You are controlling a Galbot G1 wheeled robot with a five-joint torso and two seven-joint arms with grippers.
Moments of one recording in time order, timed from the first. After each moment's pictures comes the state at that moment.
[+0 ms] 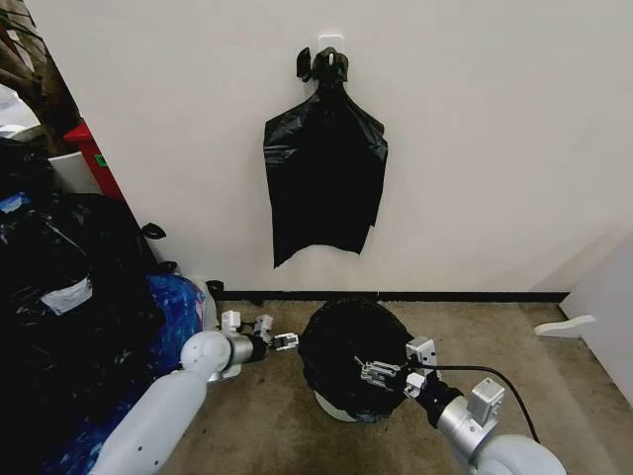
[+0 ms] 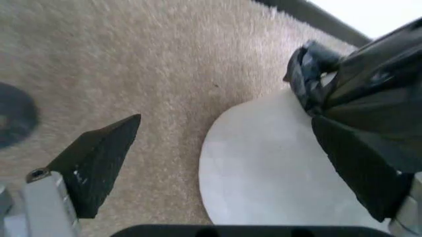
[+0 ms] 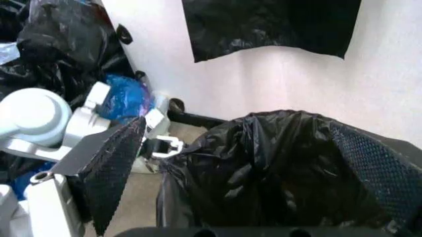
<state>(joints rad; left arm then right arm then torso) 0.90 -1.08 -0.14 -1.40 -1.13 0.74 0.09 -1.65 1.14 0.42 2.27 0.45 -0.25 -0.20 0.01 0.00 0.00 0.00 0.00</state>
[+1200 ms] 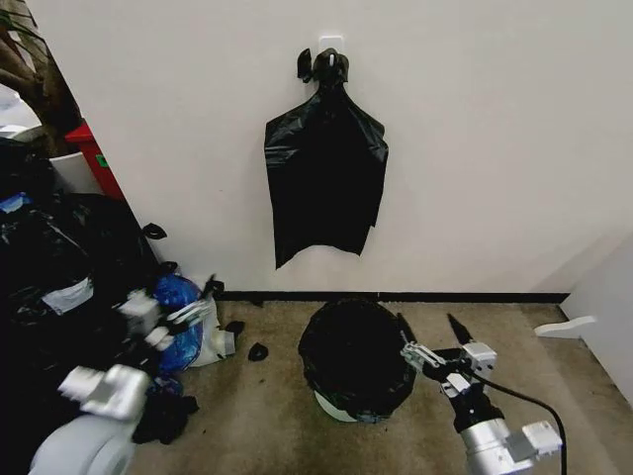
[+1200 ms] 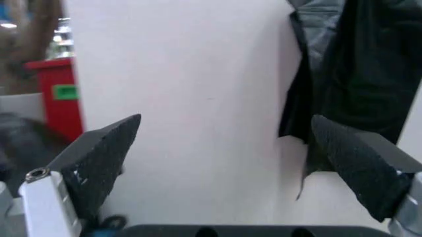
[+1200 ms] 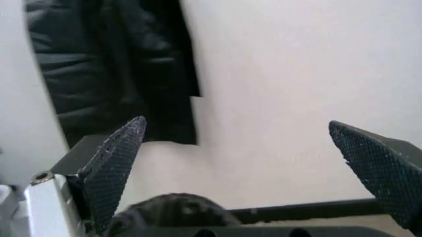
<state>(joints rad) 1.77 -1.08 -0.78 -2.27 -0.50 -0.22 0.00 -1.84 1.39 0.51 2.29 0.29 0.18 0.00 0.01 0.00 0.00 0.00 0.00</state>
